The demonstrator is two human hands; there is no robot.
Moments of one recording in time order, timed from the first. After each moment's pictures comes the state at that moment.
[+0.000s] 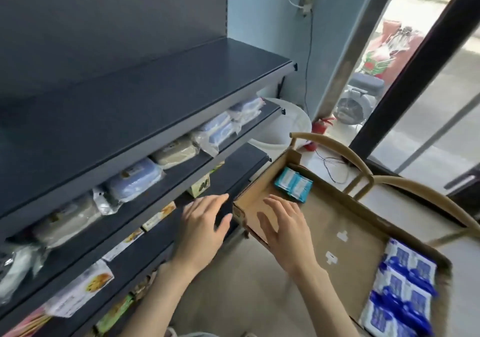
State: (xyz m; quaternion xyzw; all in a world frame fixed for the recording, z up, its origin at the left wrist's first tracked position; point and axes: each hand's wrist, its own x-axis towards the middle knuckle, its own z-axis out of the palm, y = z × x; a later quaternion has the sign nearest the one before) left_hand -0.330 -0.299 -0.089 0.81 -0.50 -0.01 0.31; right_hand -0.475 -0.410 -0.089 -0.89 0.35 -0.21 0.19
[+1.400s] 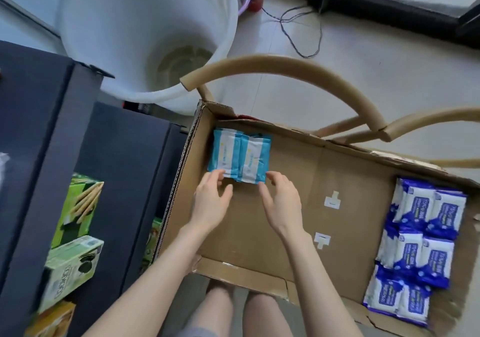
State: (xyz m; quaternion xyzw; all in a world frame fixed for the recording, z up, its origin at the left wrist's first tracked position) left_hand -0.318 -0.803 -0.372 0.78 -0.43 -0.42 0.15; right_hand -0.469 -0.830 -0.373 -0.61 0.67 -0.06 0.41
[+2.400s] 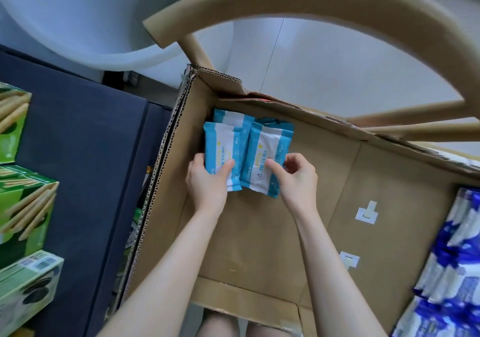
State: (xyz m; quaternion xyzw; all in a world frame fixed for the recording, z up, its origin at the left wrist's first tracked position) left_hand -0.314 -0.845 -0.509 0.88 -0.18 -0.37 0.23; right_hand -0.457 -0.882 -0.513 -0.40 0.73 -0.18 0.53
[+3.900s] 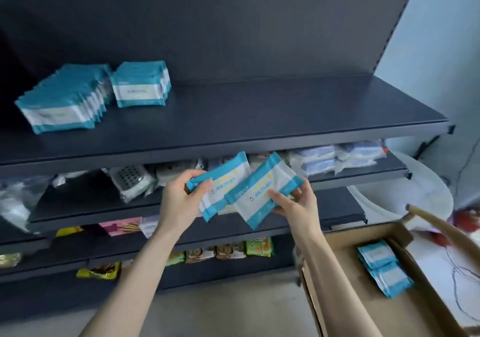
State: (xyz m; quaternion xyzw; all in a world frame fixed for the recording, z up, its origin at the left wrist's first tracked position) left_hand -0.324 -0.255 -0.046 0.81 -0.05 0.05 0.58; right_hand -0.379 -0.458 -0.061 -0.60 0.17 -0.12 0.77
